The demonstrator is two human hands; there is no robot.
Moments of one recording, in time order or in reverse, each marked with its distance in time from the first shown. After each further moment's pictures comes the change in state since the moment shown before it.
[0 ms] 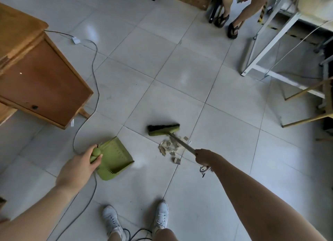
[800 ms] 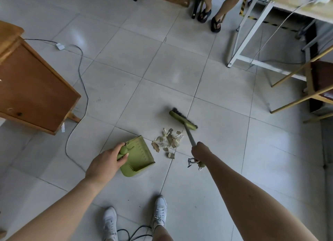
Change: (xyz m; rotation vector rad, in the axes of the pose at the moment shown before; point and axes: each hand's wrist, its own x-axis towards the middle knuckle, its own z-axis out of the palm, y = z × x) left_hand -0.024 0.110 0.037 -0.037 -0.086 0.220; right_hand -0.034 0.039 0.029 0.657 0.107 0.250
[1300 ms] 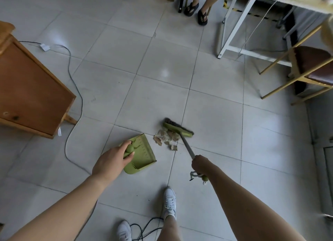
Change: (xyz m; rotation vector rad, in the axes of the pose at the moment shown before) left_hand -0.018 -0.057 -0.005 -0.036 -0.084 0.134; right_hand -0.048 0.024 0.107 -0.074 -0.078 0.068
